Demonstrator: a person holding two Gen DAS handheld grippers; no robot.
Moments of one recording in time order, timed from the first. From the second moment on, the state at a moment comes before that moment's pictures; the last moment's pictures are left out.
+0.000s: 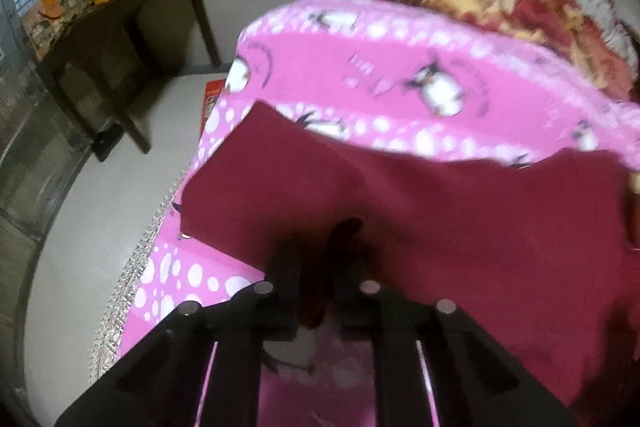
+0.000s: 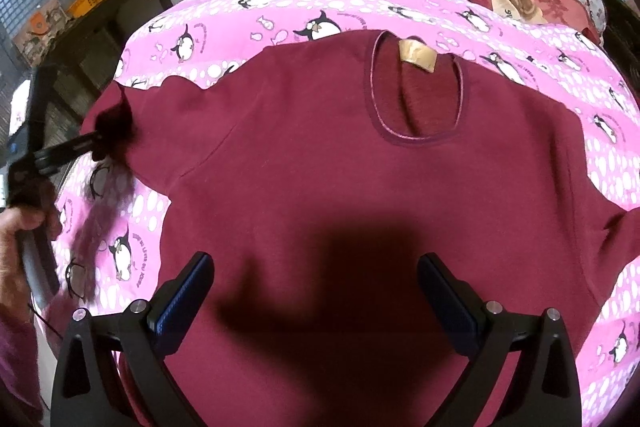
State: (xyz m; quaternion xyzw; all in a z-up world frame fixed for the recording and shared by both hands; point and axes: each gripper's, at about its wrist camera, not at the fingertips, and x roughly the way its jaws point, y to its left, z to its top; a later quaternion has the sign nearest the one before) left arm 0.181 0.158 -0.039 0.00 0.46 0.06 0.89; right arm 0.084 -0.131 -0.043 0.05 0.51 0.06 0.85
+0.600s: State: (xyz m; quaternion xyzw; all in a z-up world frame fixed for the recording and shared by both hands) left arm 0.112 -0.058 0.035 -0.01 0.44 -0.19 0.88; right arm 0.042 -0.241 -0.011 0.11 0.48 -0.02 0.87
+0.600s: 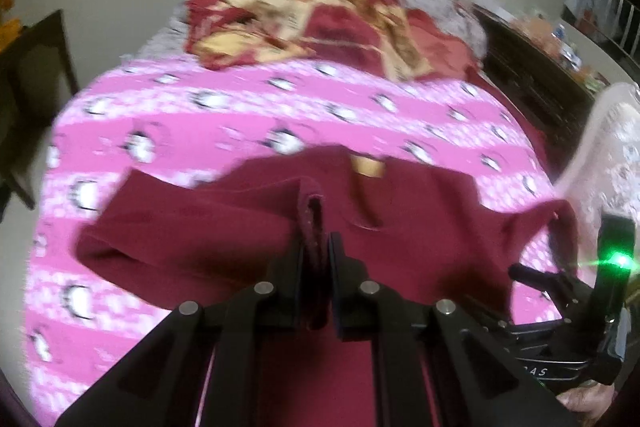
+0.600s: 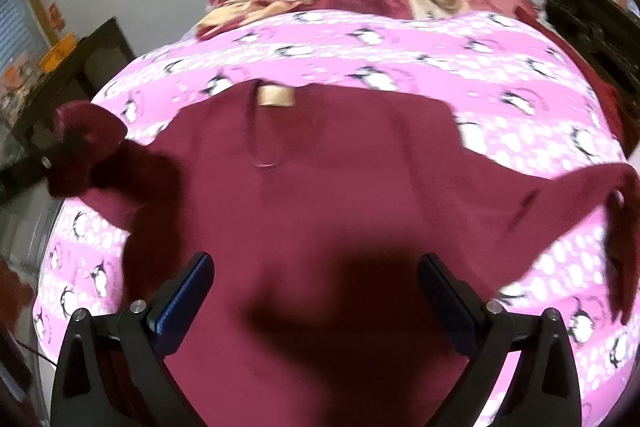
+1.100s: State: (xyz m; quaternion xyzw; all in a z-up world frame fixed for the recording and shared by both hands) left arm 0.088 -0.157 -0.031 0.02 0.49 -0.27 0.83; right arm 0.018 -0.313 -0.032 0.15 0.49 -0.09 0.85
